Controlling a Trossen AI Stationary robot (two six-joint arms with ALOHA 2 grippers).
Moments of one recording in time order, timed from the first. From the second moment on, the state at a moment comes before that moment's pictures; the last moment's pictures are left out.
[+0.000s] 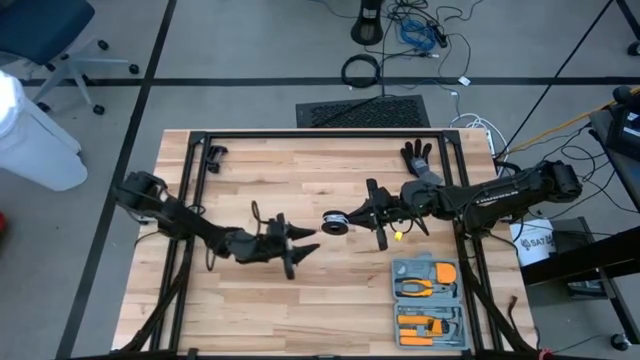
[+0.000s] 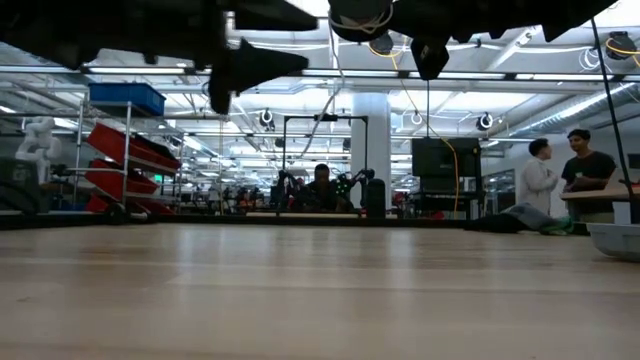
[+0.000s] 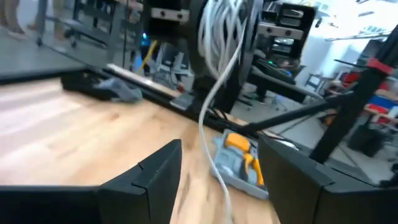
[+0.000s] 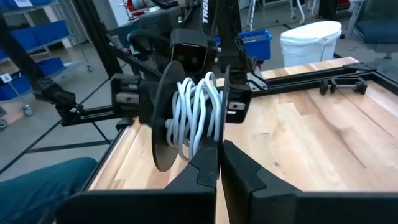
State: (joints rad) left arm -0.39 1.65 0.60 1.09 -0.57 -0.34; right arm 0.07 1.19 0.65 0.39 -0.05 0.23
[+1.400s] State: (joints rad) left arm -0.36 1.70 0.70 0.96 -0.53 -0.20; right arm 0.09 1.19 0.65 0.38 -0.05 0.23
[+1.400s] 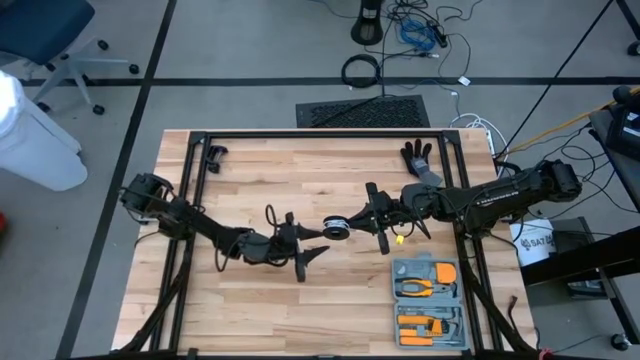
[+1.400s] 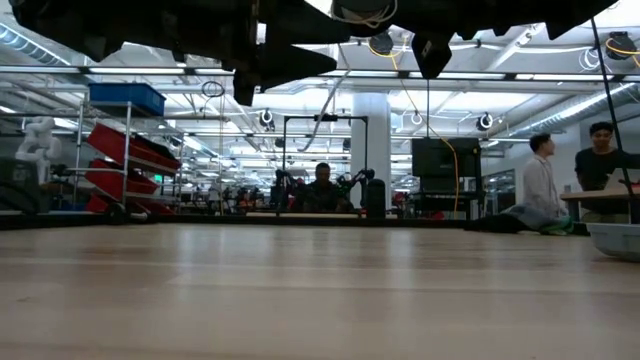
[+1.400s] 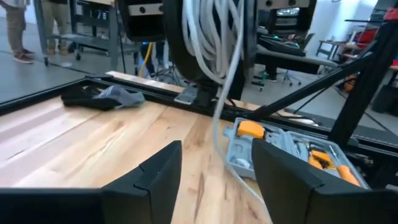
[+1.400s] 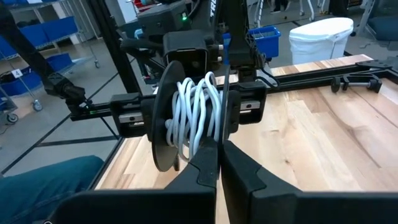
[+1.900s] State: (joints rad) left arm -0.33 1.70 0.71 0.93 -0.51 -0.20; right arm 0.09 1.19 0.65 0.38 -0.05 0.22
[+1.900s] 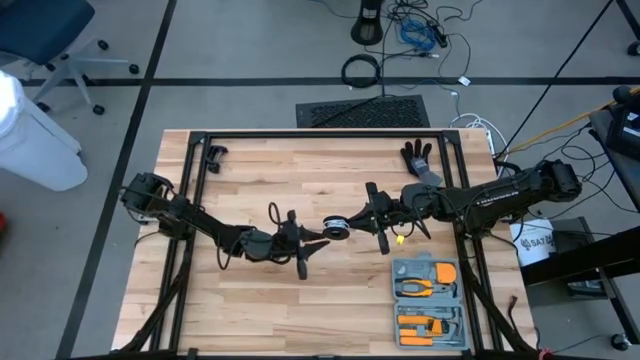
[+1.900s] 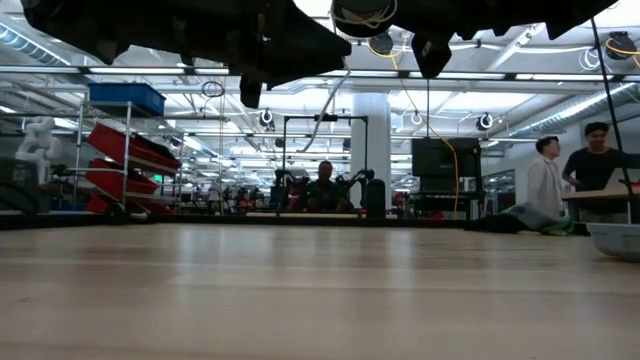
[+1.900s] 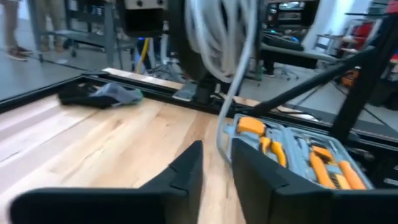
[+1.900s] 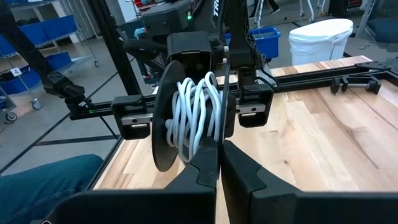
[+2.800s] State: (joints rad) left arm -0.41 1.35 0.71 0.49 -0.66 -0.20; right arm 0.11 1.19 0.65 0.25 -0.04 0.25
